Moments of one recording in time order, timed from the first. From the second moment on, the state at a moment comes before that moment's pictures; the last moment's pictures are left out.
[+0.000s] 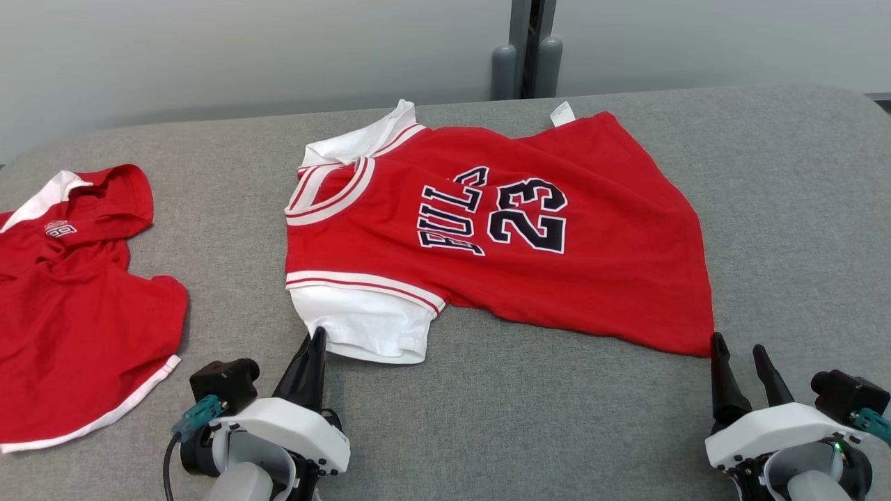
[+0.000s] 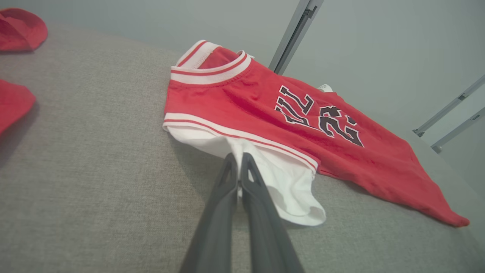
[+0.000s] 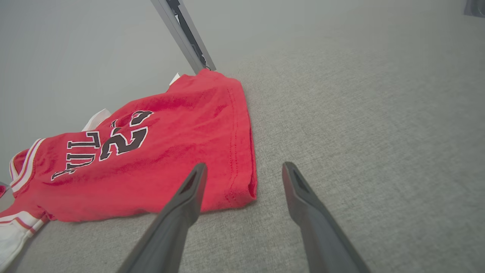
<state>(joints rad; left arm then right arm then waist) -0.24 0.08 -0.34 0.54 -0.62 0.00 -0.23 -0.23 -0.06 0.00 0.63 0.49 0.13 -0.26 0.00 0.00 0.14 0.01</state>
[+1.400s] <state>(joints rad) -0.30 0.10 -0.33 0.22 -0.69 -0.02 -0.18 -0.35 -0.16 0.09 0.54 0.64 0.13 -0.26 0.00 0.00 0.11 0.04</state>
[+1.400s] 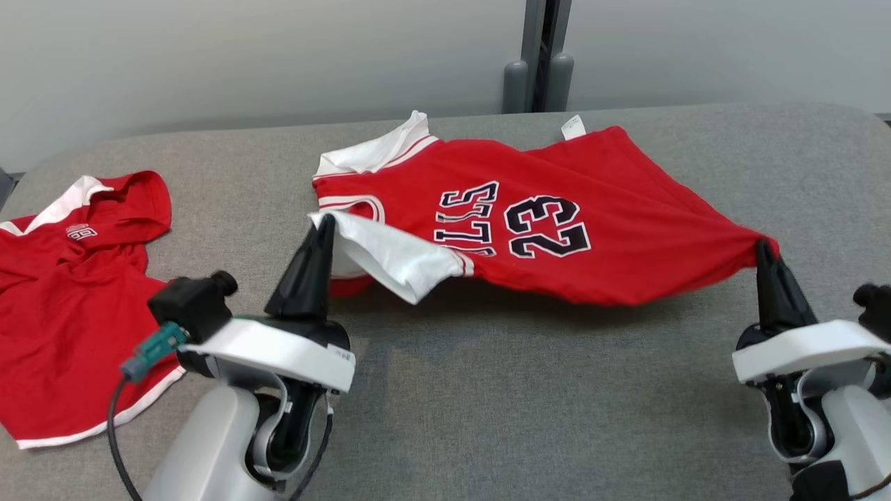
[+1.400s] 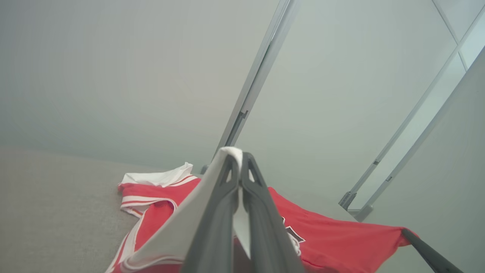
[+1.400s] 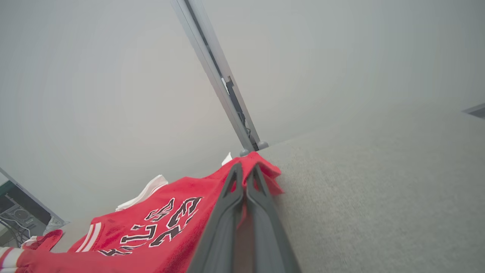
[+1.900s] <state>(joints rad) -0.64 0.20 -0.25 -0.05 -0.73 0.05 0.06 -0.67 -0.32 0.20 0.40 0.49 0.13 -0.06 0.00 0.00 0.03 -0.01</state>
